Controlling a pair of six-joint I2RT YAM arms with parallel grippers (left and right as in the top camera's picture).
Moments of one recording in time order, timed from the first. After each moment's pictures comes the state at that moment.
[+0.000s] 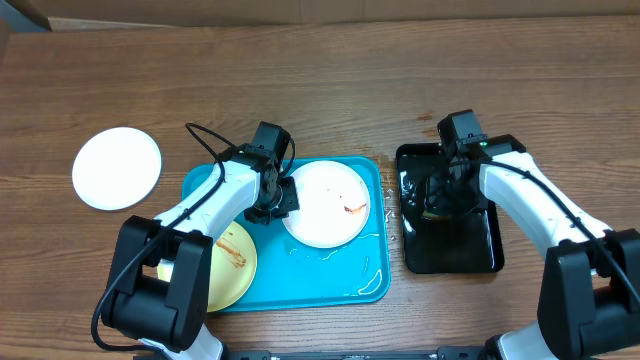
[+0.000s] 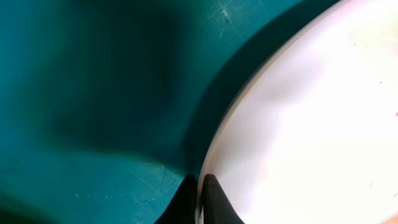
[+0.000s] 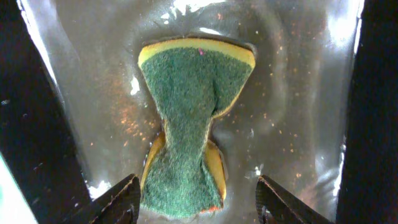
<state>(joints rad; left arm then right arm) -0.31 1.78 1.05 -0.74 0.09 -0.51 0.22 1.70 1.10 -0.89 0.02 0.33</state>
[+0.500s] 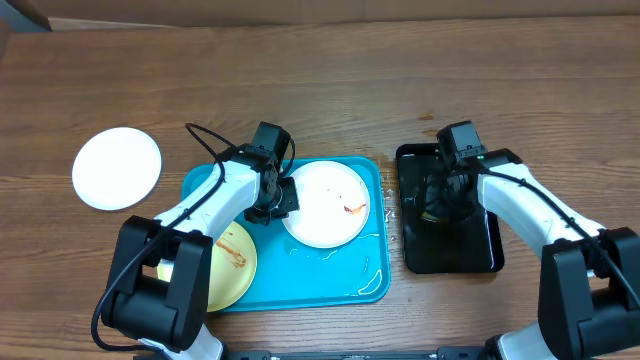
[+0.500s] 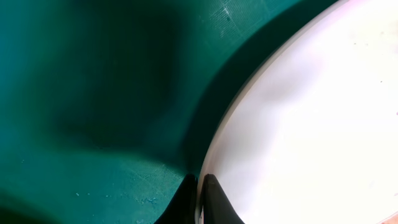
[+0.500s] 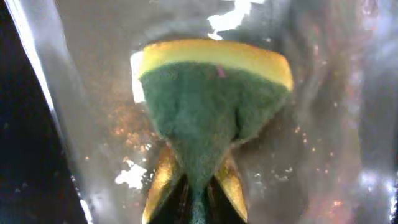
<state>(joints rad) -0.31 1.78 1.05 -0.74 0.09 -0.51 0.22 1.69 0.98 -0.72 -0.02 0.35</state>
